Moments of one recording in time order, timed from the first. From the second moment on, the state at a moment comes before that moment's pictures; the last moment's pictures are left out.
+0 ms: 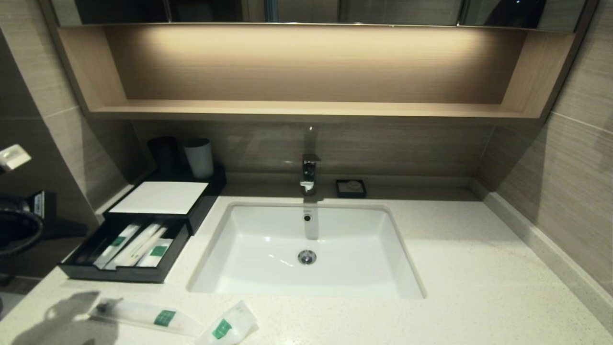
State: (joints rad) left arm 0.34 1.41 -1.10 0.57 -0.43 -0.12; right arm 0.00 0.00 0.00 0.00 0.00 0.00
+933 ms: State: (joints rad) left arm 0.08 1.35 -1.05 0.95 -0.20 -0.44; right arm 0.00 0.00 0.00 0.00 0.00 0.00
